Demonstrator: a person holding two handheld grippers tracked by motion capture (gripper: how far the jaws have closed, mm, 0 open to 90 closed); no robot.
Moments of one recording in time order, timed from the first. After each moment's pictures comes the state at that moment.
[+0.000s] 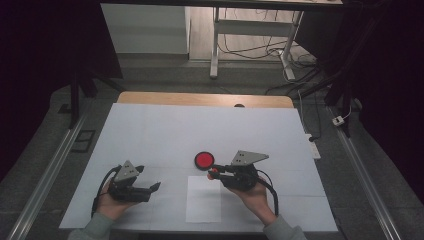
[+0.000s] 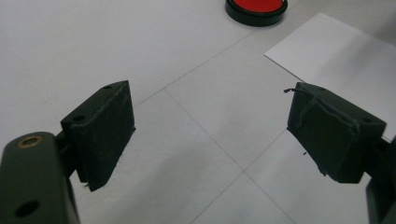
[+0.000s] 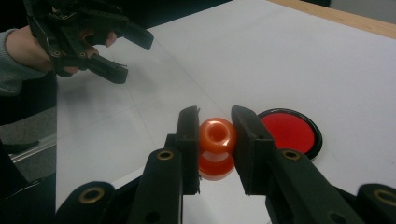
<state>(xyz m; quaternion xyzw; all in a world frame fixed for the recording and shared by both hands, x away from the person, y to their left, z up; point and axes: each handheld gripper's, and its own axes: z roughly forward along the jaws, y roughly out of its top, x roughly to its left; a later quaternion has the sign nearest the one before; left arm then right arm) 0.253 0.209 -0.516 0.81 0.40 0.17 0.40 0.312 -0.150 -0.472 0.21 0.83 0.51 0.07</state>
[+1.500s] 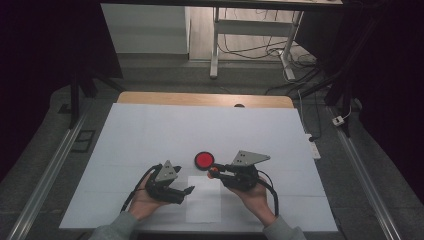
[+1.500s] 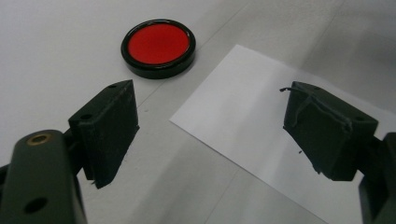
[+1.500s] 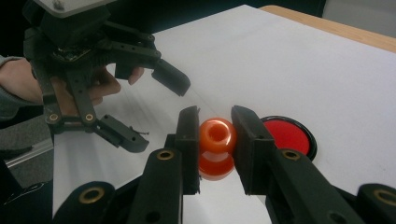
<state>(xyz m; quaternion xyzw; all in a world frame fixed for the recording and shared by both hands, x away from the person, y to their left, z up) 0.271 0.118 -0.512 0.85 0.30 0.14 0.41 0.309 -0.150 -0.469 0.21 0.82 0.52 0.08</state>
